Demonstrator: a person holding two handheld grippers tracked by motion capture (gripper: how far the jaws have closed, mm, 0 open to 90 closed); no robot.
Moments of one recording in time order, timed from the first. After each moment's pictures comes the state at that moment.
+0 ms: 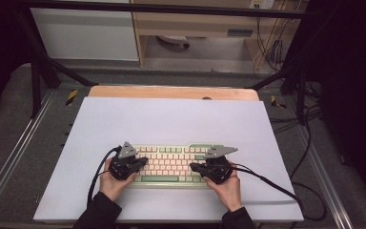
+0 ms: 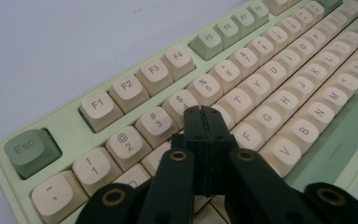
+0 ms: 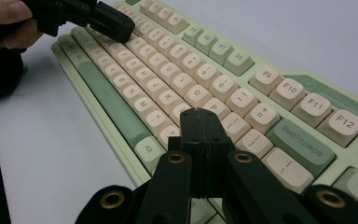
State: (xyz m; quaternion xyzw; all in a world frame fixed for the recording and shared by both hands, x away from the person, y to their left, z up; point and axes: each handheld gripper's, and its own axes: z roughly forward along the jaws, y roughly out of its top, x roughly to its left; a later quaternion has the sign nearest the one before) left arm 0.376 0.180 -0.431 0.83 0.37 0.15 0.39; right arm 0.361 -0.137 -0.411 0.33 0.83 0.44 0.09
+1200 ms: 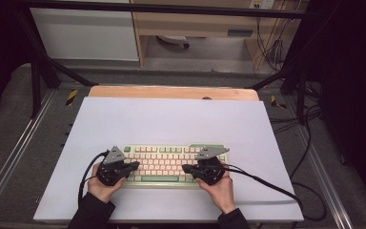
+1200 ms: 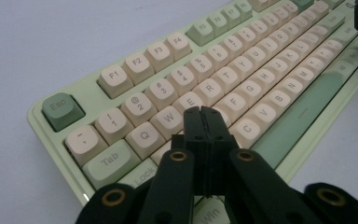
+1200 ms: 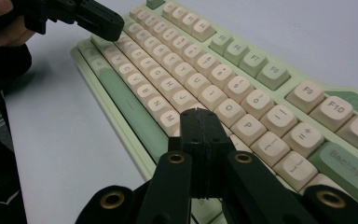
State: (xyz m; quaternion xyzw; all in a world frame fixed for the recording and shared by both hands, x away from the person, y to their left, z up) left arm 0.355 0.209 -0.423 0.82 0.36 0.14 0.41; right arm 0.359 -0.114 -0.412 0.31 0.84 0.45 0.07
